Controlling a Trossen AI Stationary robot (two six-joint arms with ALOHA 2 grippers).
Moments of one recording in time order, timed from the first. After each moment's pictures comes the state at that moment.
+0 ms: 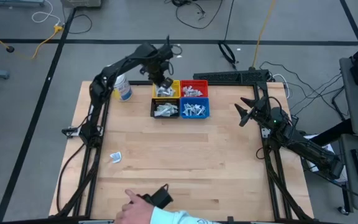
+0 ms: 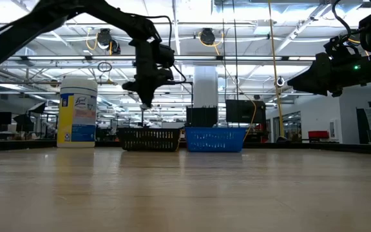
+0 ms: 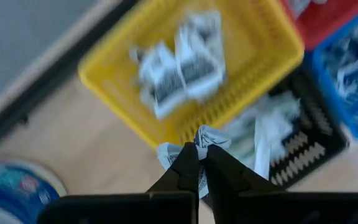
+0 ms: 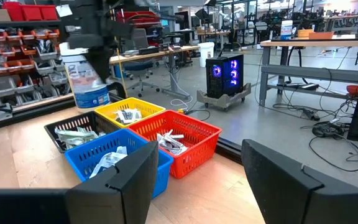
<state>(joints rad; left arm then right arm) 0.73 2.15 2.08 -1.45 0.13 -0.19 -0.65 0.08 0.01 0.02 0.08 0.09</state>
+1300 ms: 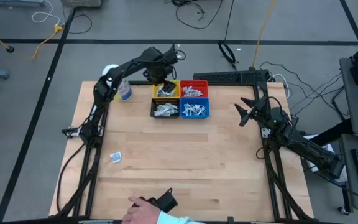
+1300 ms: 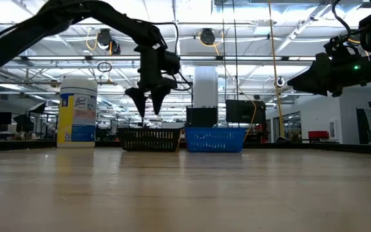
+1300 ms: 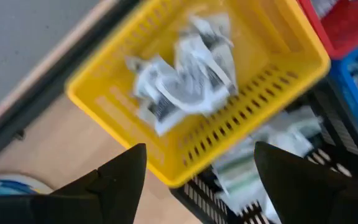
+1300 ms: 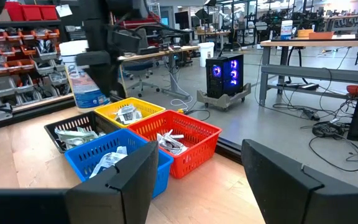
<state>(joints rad) 0.70 2.23 2.12 -1.43 0.08 -0.20 -0.65 0.08 0.01 0.02 0.08 0.09</state>
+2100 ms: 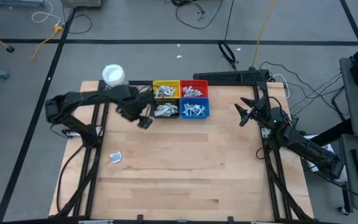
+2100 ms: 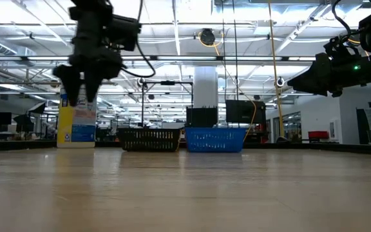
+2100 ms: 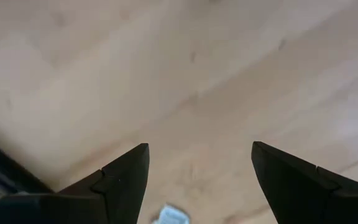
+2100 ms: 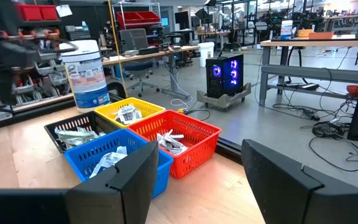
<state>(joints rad) 0.39 1.52 1.17 -1.24 0.13 -0.62 -0.65 0.08 0.01 0.02 0.08 0.09</state>
